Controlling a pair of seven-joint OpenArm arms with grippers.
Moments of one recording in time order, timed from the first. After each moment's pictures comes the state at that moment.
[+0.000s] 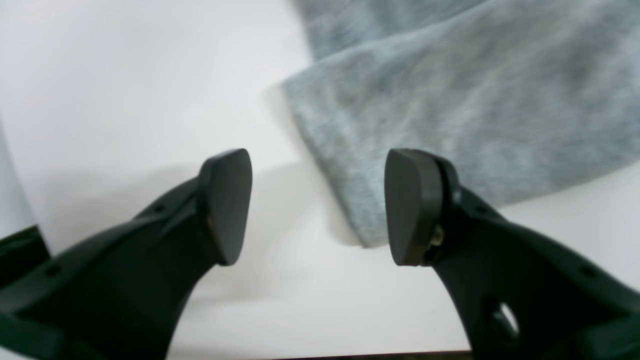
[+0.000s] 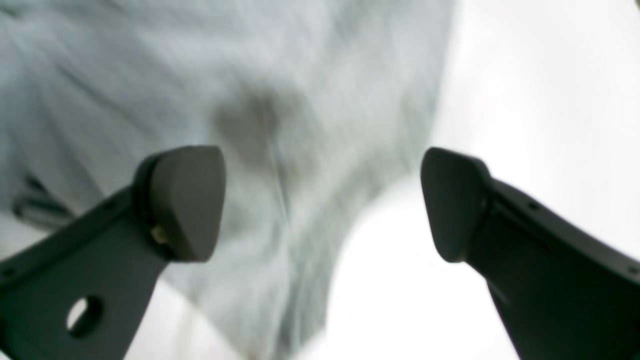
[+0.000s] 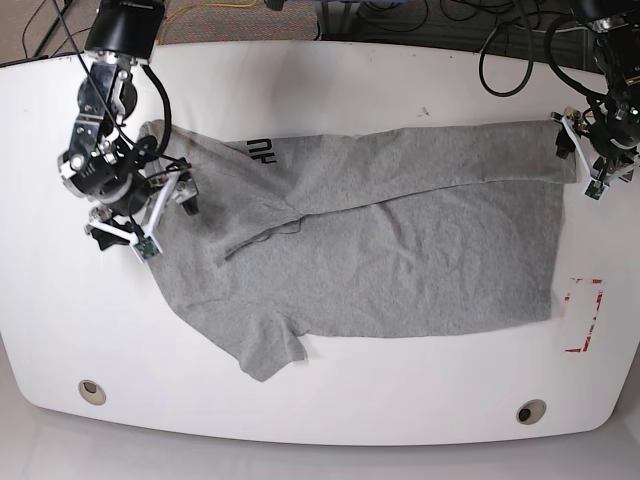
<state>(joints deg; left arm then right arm) 15.0 -24.7 -29.8 96.3 -12.2 -42.0 55.7 -3.5 15.0 18.2 104.3 14.0 40.5 -62.3</state>
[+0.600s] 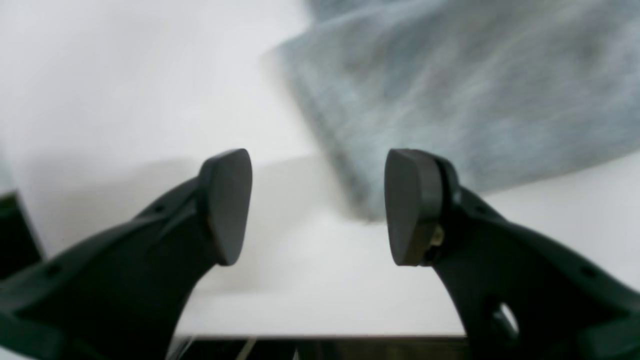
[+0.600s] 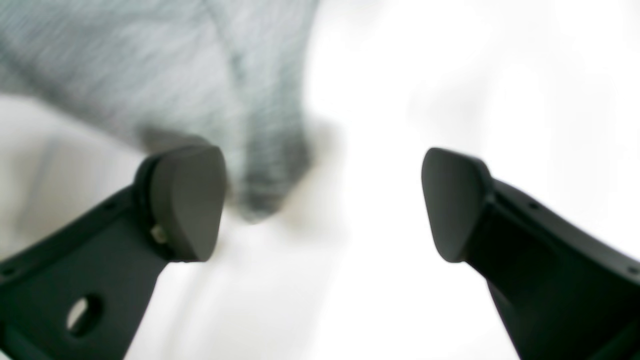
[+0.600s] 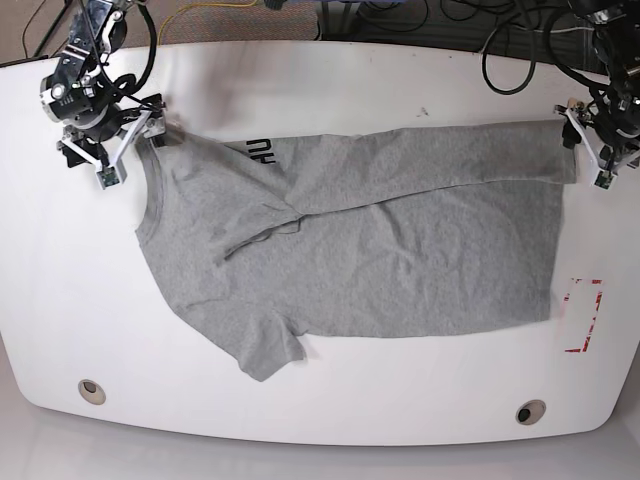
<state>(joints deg) 16.0 -23.2 -33.4 96.1 -11.8 -41.9 56.4 -16.2 10.8 31.9 105.7 14.6 40.6 -62.3</state>
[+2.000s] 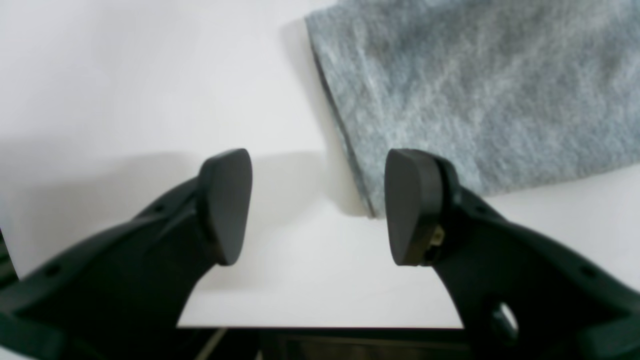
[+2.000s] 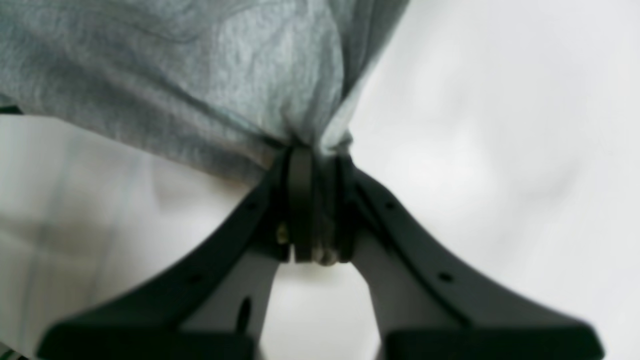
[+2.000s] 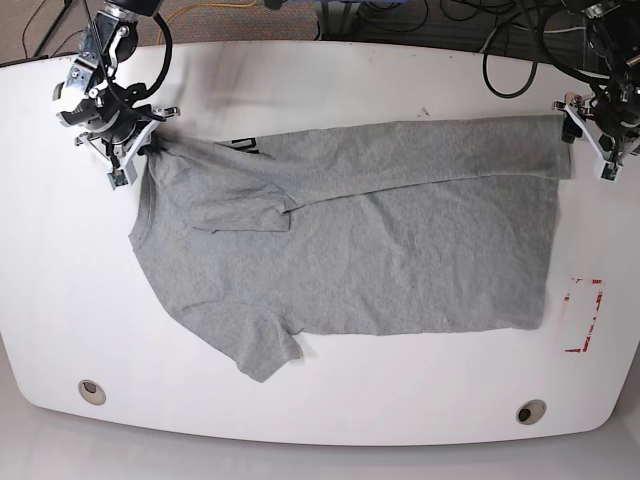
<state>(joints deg) 16.0 -19.2 -38.8 96.3 -14.4 -42.0 58.8 -12.7 9.3 31.9 96.1 14.5 40.5 -61.0</state>
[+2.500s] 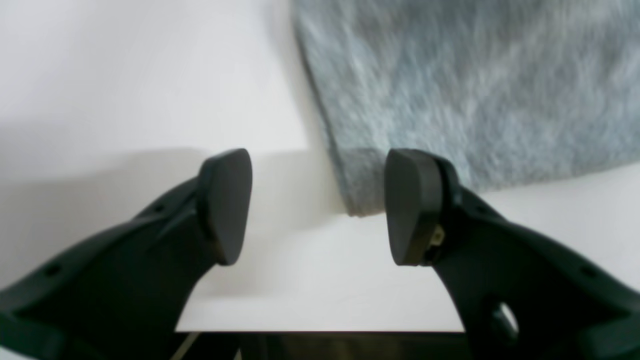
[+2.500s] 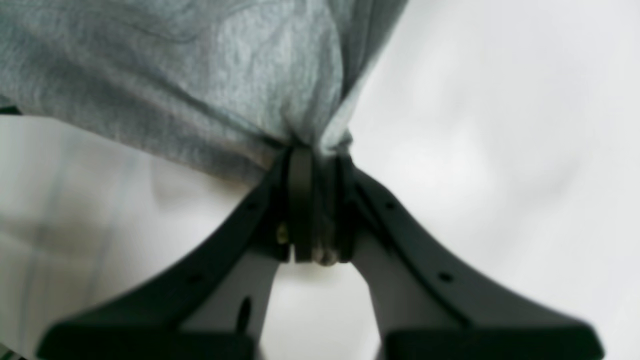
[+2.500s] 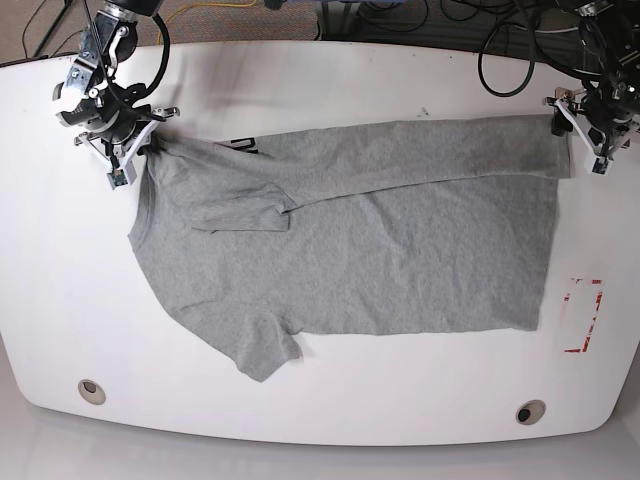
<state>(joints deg) 16.0 -17.6 -36.7 93.7 -14.1 -41.9 58.8 -12.7 9.3 31.9 96.2 14.5 40.5 -61.0</state>
